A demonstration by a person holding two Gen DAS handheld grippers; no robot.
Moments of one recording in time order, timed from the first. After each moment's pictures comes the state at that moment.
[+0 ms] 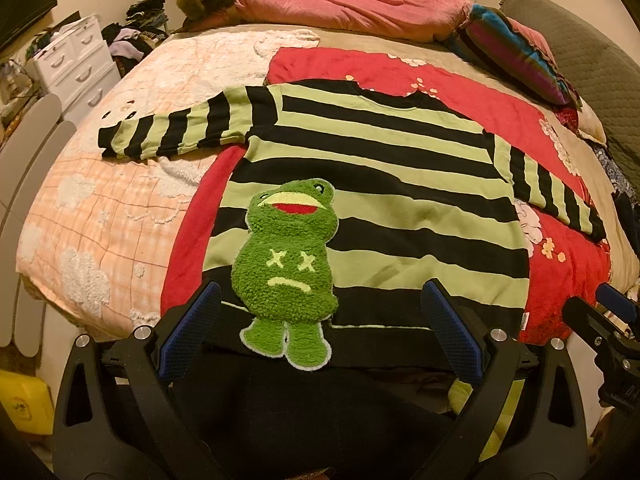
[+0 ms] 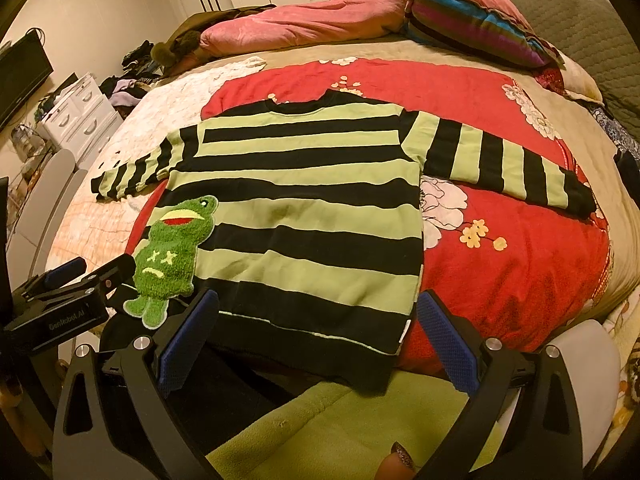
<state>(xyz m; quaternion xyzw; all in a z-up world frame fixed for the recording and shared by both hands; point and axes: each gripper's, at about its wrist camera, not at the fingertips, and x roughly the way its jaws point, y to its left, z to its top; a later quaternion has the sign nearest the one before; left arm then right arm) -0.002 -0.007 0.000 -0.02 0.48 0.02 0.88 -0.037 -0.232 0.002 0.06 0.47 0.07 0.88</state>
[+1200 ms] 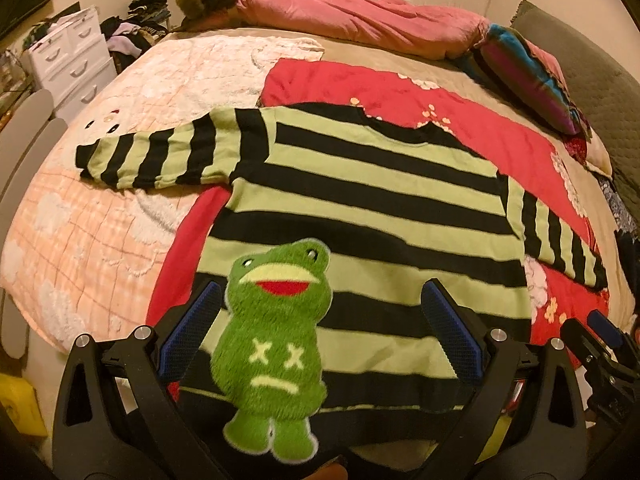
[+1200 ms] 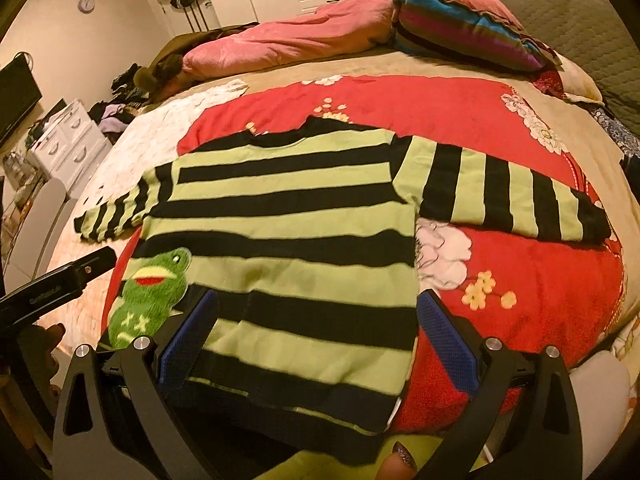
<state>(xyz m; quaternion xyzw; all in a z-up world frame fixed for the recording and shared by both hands) 0.085 -0.007 0.000 -0.05 0.48 0.02 0.88 0.038 -0.255 -0.010 0.09 0.45 0.05 0.89</state>
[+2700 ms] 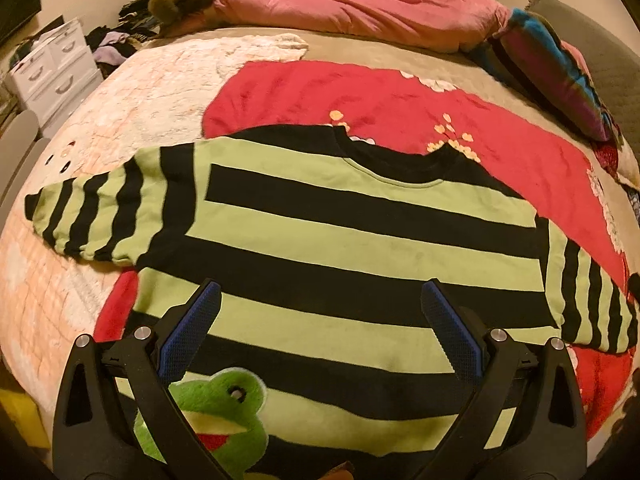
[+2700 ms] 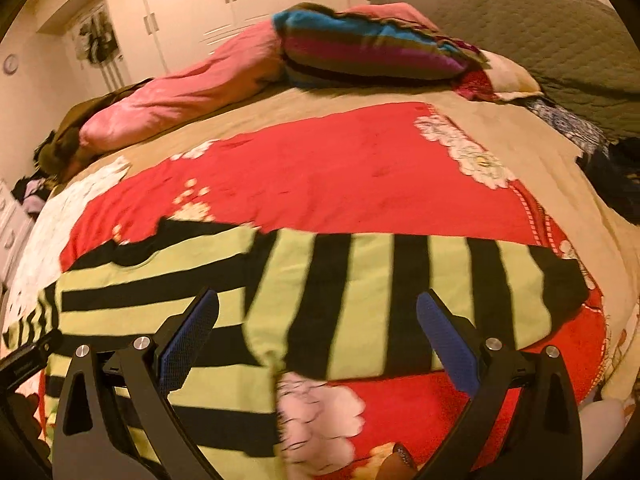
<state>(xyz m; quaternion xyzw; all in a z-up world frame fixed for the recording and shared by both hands) 0.227 -0.058 -0.053 -0.03 0.48 0.04 0.87 0.173 -0.391 -0.037 0.12 0.39 -0.11 0.90</state>
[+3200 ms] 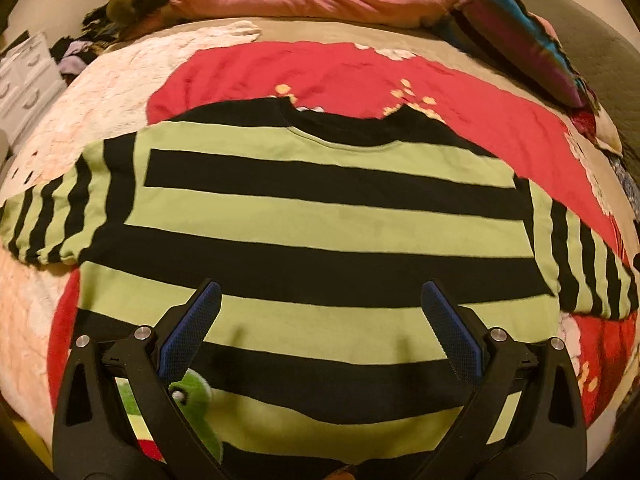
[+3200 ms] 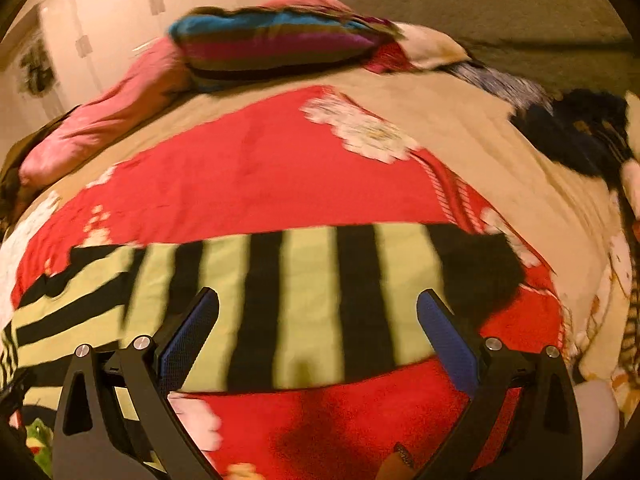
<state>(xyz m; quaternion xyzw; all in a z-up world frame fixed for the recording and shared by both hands) 0.222 -0.090 -0.088 -0.01 0.49 -0.02 0.87 0.141 -0.505 -0.070 0.16 0.41 -0.22 0.87</state>
